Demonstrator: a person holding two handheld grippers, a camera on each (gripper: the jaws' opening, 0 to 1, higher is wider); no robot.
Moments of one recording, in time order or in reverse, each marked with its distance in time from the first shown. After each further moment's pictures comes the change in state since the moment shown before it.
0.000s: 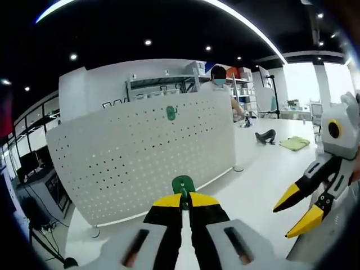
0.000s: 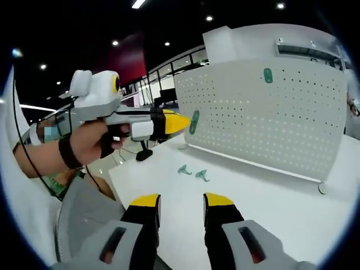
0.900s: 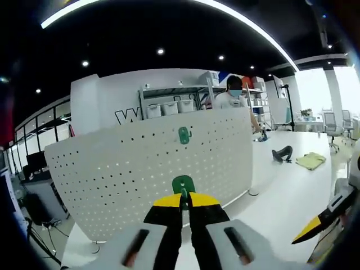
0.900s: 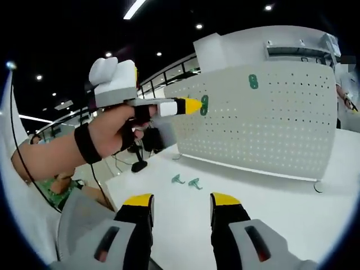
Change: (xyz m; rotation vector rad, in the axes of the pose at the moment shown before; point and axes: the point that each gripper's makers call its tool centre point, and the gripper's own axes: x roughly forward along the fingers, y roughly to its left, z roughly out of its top) left arm 0.057 0.016 0.051 -0.058 -0.067 0.095; right arm -0.011 -0.018 0.014 0.074 -0.079 0.000
